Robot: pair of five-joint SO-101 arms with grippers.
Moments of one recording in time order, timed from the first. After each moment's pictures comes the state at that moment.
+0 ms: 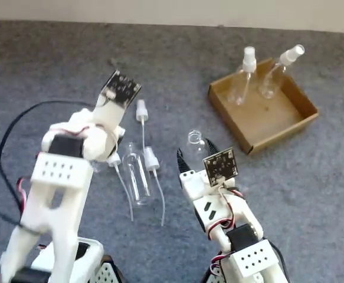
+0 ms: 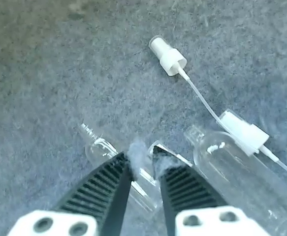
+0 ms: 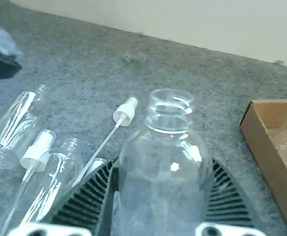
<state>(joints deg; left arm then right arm) 2.2 -34.6 36.5 60.1 -19.6 -27.4 -85.3 95.2 14.0 3.1</state>
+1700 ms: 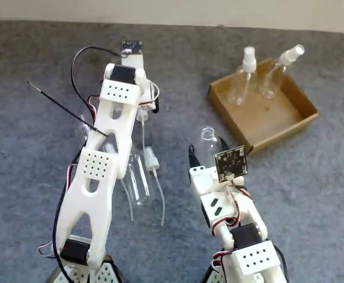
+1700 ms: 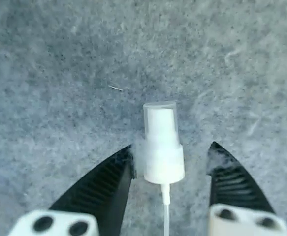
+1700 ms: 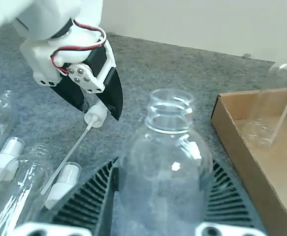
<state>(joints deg) 5.8 72.9 -86.6 97.7 20.8 -21.5 -85.3 95.9 14.0 3.1</state>
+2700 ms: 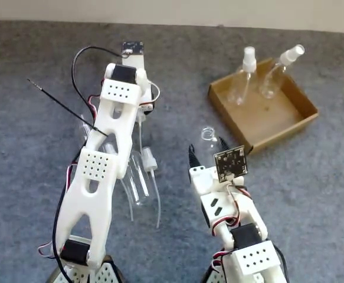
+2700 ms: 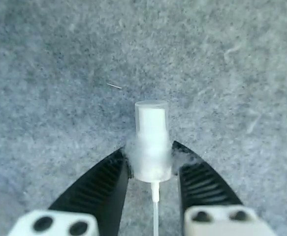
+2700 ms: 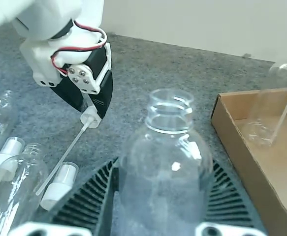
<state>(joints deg) 6.1 72.7 -83.8 97.5 20.9 -21.5 -85.3 95.9 14.0 3.1</state>
